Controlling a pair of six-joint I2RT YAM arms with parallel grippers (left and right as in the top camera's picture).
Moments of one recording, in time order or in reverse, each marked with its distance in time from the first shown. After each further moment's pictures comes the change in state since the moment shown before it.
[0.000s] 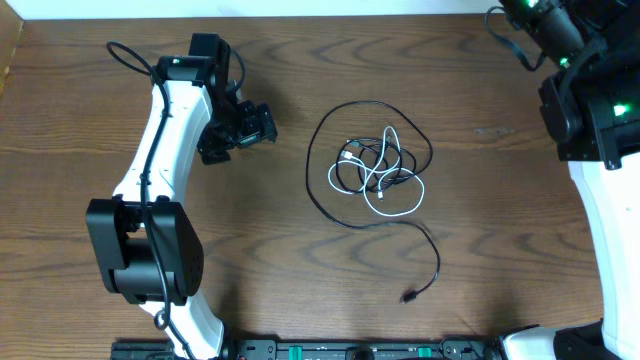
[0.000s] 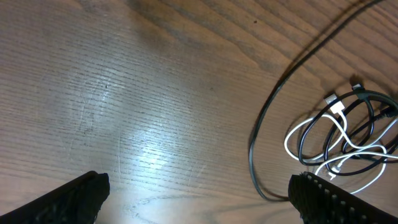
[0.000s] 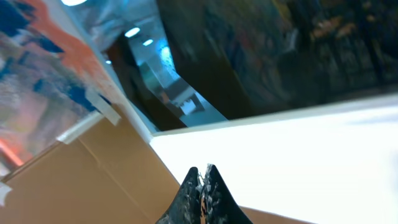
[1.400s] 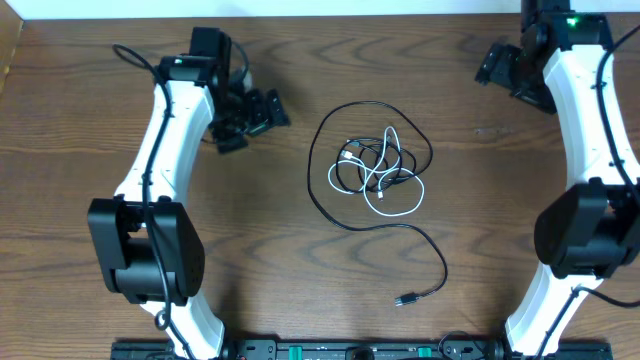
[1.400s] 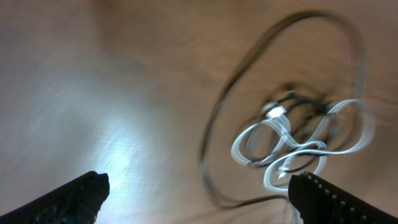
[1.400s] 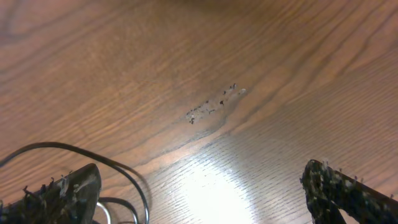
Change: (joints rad) left arm -0.019 0.000 -0.001 0.143 0.167 -0.011; right arm -0.283 0.489 -0.001 -0.920 0.491 -0.088
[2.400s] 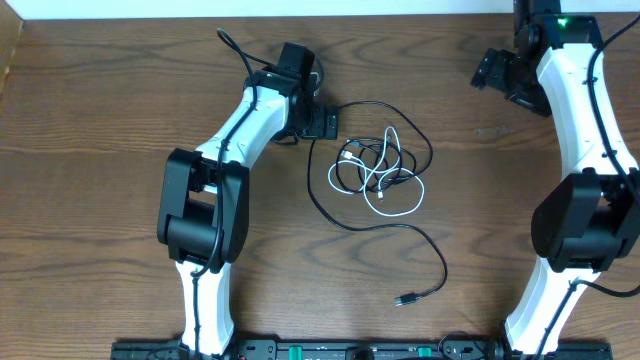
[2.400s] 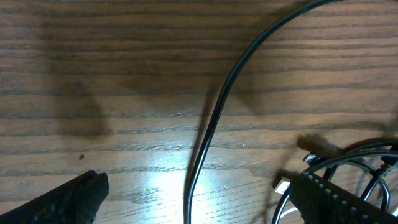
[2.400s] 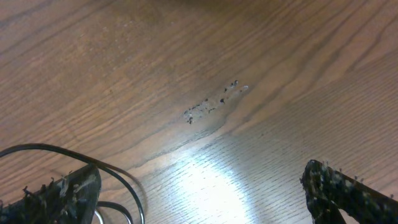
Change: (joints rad) left arm -0.226 0.240 -0.002 0.317 -0.210 0.152; right arm 0.000 0.035 0.000 0.000 -0.001 0.000
